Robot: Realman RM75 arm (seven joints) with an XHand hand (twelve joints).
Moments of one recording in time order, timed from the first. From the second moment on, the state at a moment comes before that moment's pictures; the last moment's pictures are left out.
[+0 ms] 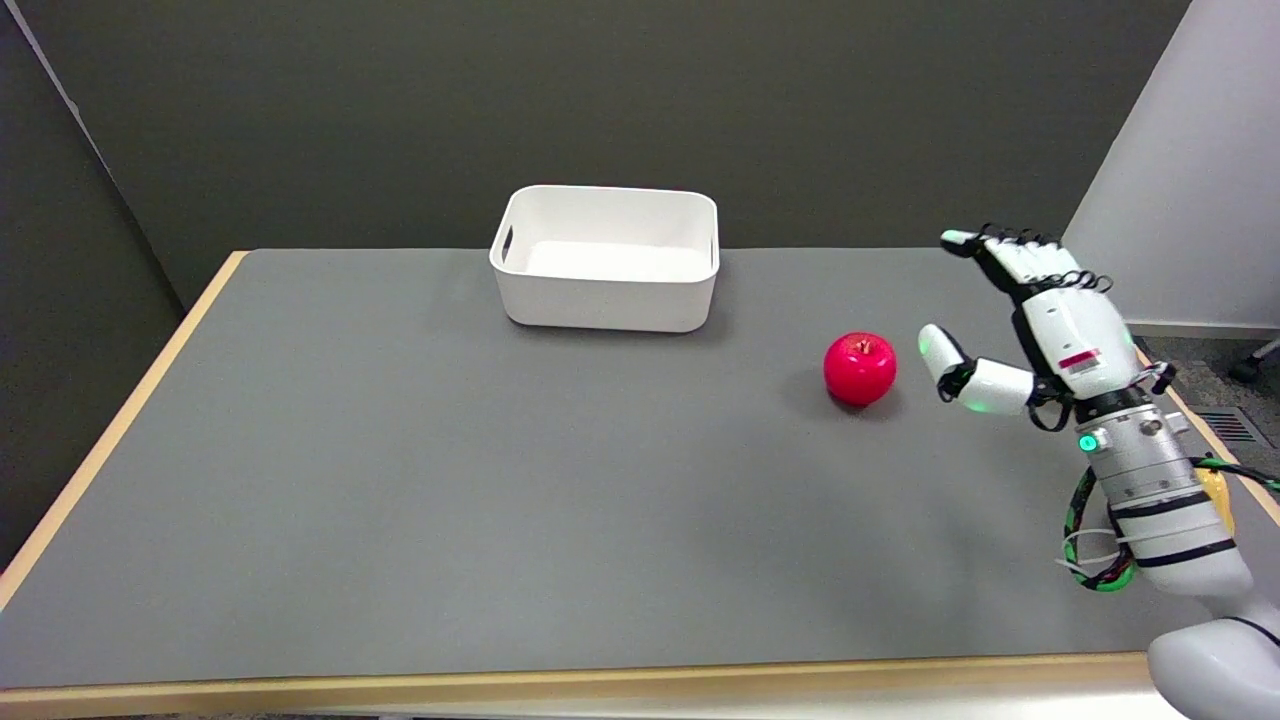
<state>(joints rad) -0.43 -0.81 -1.64 1.37 0.85 1.04 0.26</state>
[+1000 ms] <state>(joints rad) -0.15 -0.88 -1.79 1.20 0.85 0.80 0.25</state>
